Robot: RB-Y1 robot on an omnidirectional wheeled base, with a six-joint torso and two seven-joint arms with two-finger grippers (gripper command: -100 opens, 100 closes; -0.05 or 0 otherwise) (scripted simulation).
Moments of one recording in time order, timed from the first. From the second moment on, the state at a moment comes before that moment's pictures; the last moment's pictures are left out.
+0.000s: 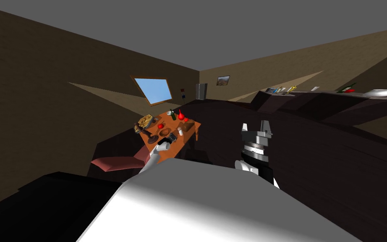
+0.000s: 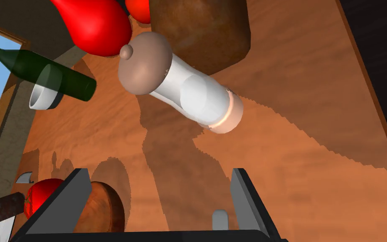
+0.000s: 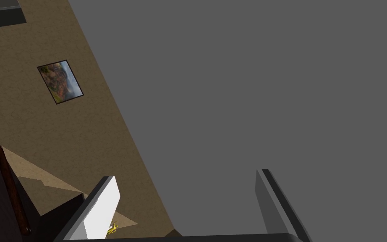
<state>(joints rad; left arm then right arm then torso) 0.15 0.38 0.07 -1.48 0.56 0.33 0.50 0.54 0.00 -0.03 -2.25 -0.07 -0.50 -0.13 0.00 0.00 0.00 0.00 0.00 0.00</state>
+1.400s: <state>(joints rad) 0.04 0.49 0.09 -1.15 0.71 0.65 0.63 0.54 0.00 -0.03 -2.25 -0.07 -0.50 -0.13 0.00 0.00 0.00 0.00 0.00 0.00</state>
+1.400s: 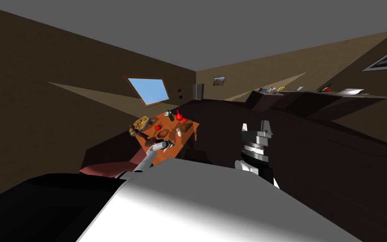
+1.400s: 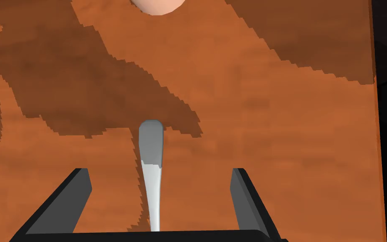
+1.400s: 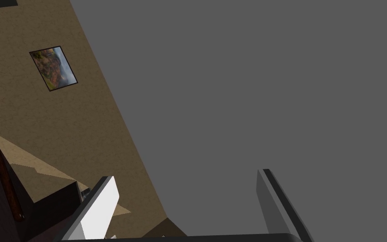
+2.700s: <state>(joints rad) -0.04 0.59 0.12 -0.91 0.81 0.87 0.72 0.54 0.00 -0.03 -2.25 -0.07 -0.50 -0.13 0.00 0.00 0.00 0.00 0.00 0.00</state>
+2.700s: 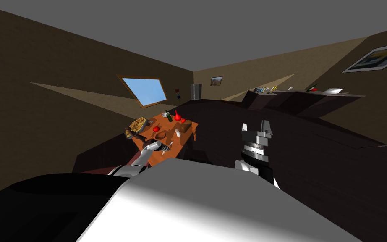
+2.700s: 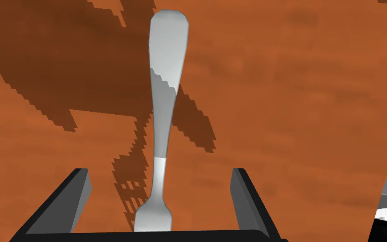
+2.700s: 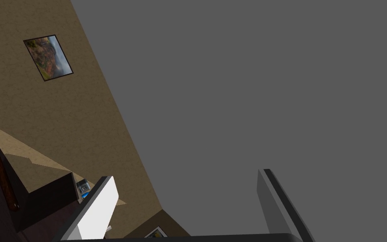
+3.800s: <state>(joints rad) -0.04 0.59 0.12 -0.91 0.80 0.86 0.72 0.54 0.00 -0.03 -2.25 -0.07 -0.50 -0.13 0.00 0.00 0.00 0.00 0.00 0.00</state>
